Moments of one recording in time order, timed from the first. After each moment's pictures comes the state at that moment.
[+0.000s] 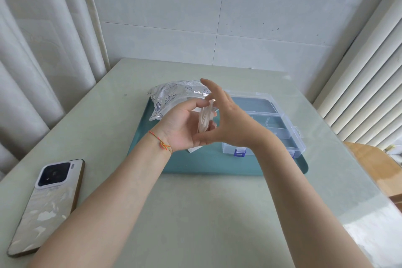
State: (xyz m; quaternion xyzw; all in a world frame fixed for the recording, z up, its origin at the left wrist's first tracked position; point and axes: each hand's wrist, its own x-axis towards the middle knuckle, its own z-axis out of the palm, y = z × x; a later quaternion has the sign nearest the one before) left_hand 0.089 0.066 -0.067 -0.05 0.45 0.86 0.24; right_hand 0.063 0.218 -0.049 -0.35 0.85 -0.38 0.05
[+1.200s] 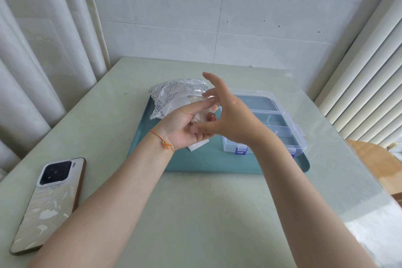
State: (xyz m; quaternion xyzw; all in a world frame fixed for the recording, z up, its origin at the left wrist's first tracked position) left_hand 0.091 0.070 -0.067 0.00 0.42 0.88 0.20; right_hand 0.061 0.215 -0.049 -0.35 0.84 -0.42 0.01
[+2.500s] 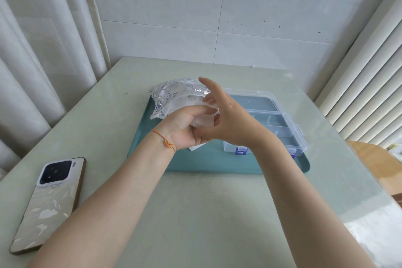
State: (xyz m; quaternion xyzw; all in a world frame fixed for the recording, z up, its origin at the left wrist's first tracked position) left_hand 0.093 0.072 -0.065 -0.05 0.47 0.86 0.19; right_hand 0.059 0.213 -0.057 -0.36 0.86 -0.37 0.01
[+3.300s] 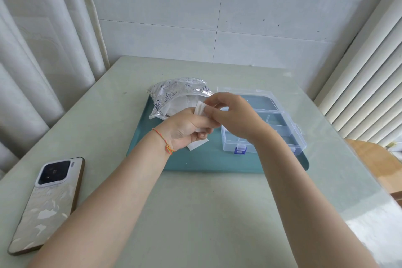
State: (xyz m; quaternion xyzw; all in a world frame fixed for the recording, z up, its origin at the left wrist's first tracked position) left_hand 0.087 0.072 -0.077 0.03 0.64 0.75 0.15; right_hand 0.056 0.217 -0.048 -0.27 0.86 -0.43 0.03
